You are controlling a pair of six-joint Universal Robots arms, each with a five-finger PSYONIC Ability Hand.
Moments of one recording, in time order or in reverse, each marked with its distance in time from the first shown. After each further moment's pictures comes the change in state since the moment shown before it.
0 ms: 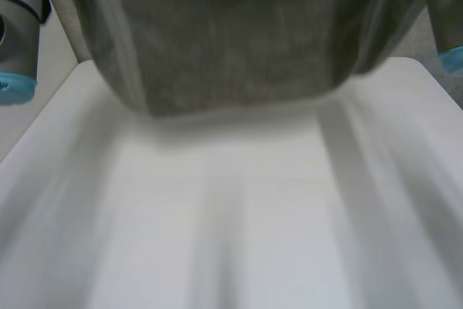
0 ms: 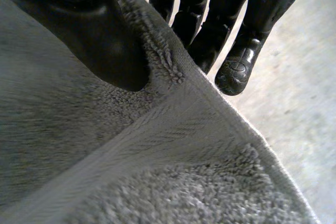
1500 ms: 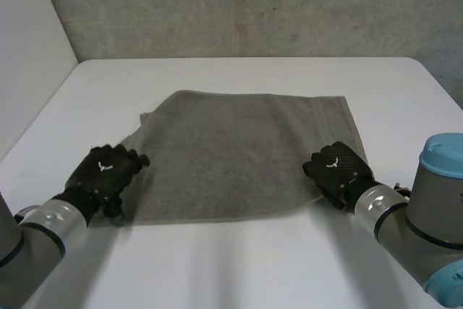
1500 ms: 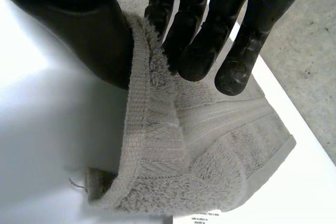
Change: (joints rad) left arm 0.108 0.225 -1.086 -0.078 0.372 0.483; right arm 0.003 -0.043 1.026 0.026 -0.170 -0.105; left_hand -0.972 -1.038 -1.137 -1.089 -1.058; right_hand 0.000 0.011 0.001 0.000 0.000
